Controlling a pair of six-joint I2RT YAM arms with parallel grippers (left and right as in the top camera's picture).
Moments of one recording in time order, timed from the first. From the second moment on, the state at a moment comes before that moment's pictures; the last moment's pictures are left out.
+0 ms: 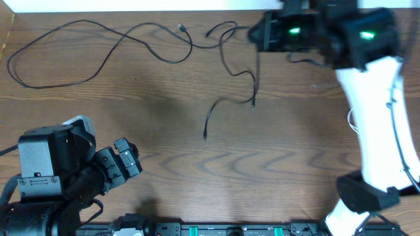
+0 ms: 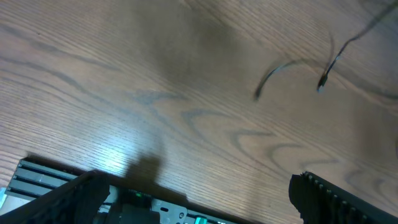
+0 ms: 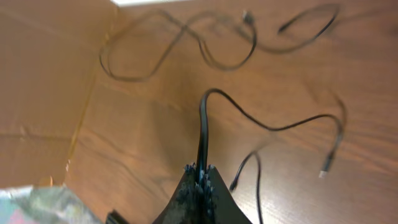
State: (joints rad) left arm 0.04 0.96 1.62 -1.70 0.08 -0.38; right arm 0.38 1.86 2.36 -1.29 -0.41 0.42
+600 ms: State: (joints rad) left arm 0.04 0.96 1.62 -1.70 0.08 -0.38; right arm 0.71 2.18 2.36 -1.12 -0.45 0.42
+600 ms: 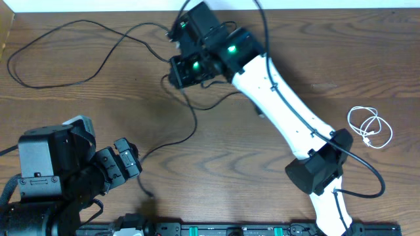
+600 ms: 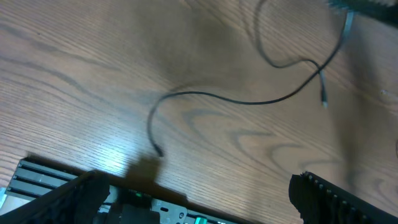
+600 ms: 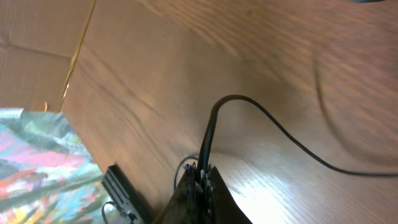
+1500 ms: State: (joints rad) left arm 0.04 0.96 1.62 -1.70 0.08 -0.38; right arm 0.53 1.83 2.47 -1.32 0.67 0.13
